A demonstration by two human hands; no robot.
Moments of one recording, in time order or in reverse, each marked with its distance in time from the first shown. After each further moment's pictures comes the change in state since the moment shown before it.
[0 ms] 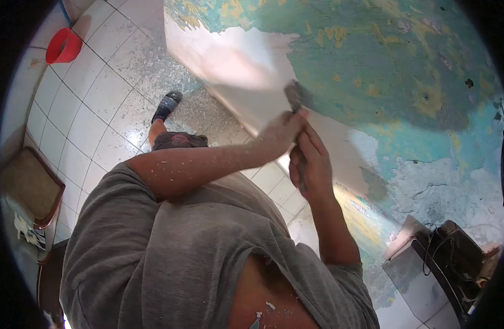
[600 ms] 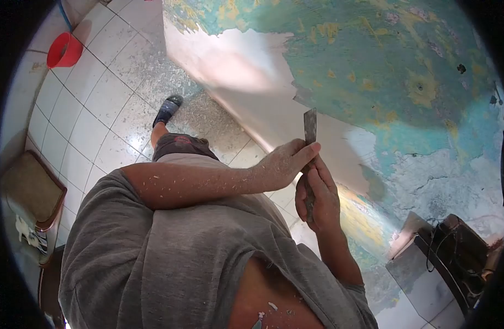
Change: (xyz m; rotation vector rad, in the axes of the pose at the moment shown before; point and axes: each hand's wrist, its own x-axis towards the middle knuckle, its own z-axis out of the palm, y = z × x) left_hand -0.035 -0.002 0.025 0.071 -0.138 -0.017; right_hand -0.055 0.004 -0.002 0.004 0.065 -0.011
